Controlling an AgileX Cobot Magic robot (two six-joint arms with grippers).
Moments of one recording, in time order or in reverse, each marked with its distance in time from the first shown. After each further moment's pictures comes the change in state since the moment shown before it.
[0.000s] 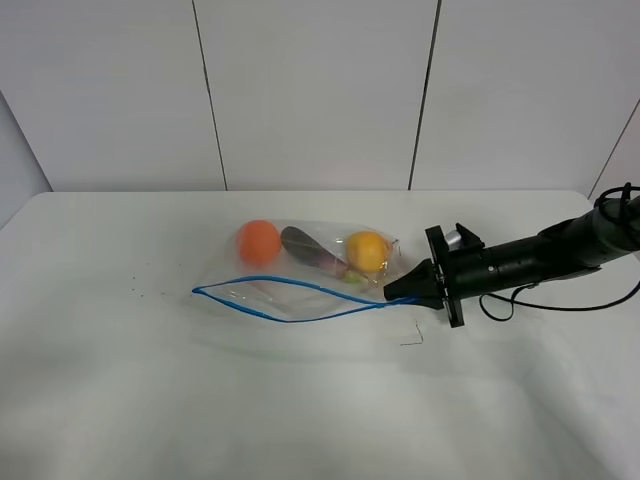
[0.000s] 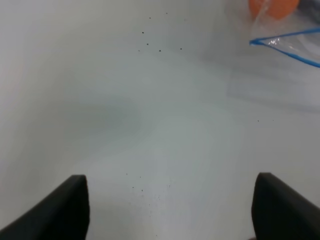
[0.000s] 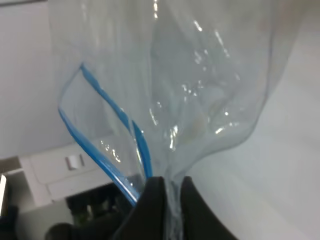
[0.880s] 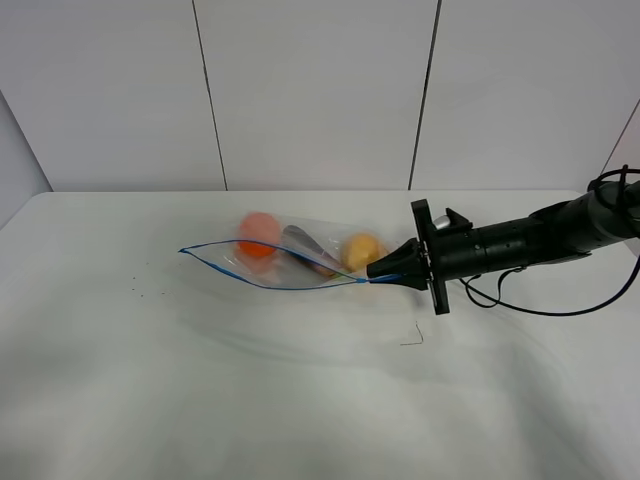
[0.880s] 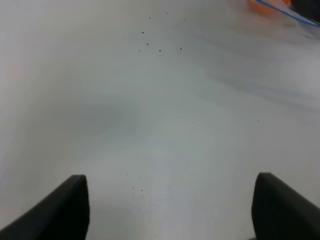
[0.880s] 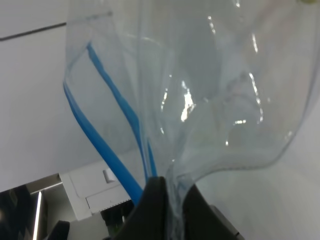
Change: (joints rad) left arm 0.000 0.000 0.000 0.000 0.000 0.000; right arm 0.066 -0.078 0.000 0.074 -0.002 0.148
